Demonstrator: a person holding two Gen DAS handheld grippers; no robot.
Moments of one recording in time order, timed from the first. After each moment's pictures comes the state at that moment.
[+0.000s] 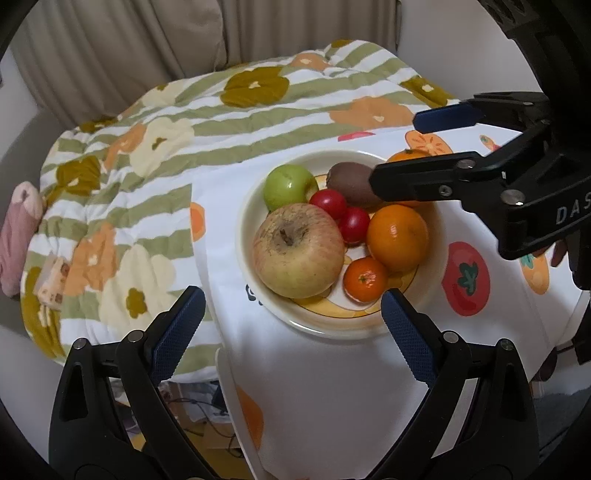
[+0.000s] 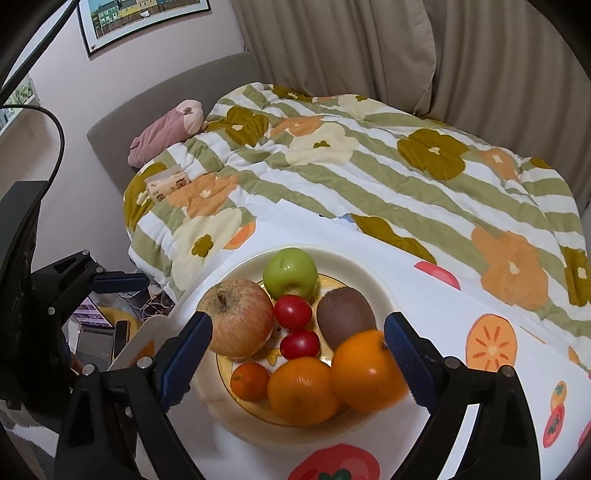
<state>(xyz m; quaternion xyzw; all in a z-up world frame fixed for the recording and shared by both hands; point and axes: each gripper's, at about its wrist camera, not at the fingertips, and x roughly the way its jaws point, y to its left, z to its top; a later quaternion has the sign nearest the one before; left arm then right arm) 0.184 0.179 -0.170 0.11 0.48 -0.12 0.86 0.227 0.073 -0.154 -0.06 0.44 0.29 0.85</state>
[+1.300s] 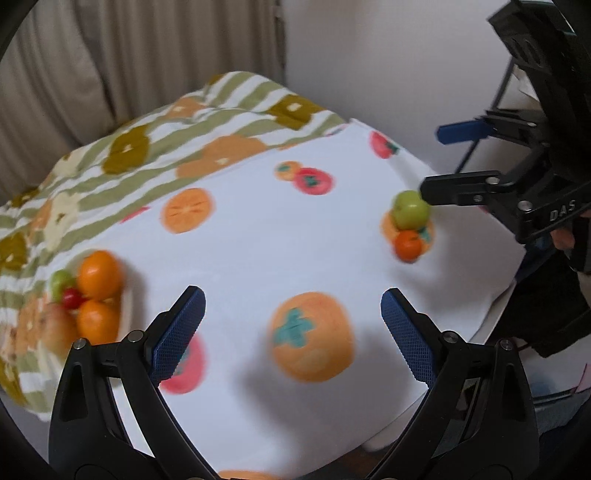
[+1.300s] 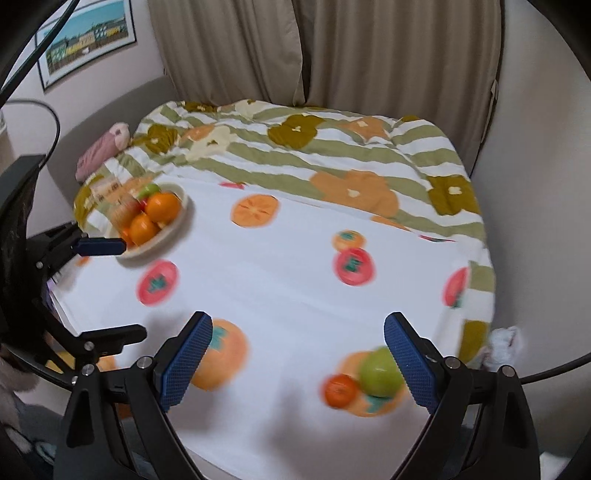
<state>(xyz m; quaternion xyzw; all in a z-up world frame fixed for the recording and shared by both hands) 0.100 -0.122 -0.143 0.14 0.43 -0.27 0.85 0.095 -0.259 -0.126 -0.07 0.44 0.16 0.88</state>
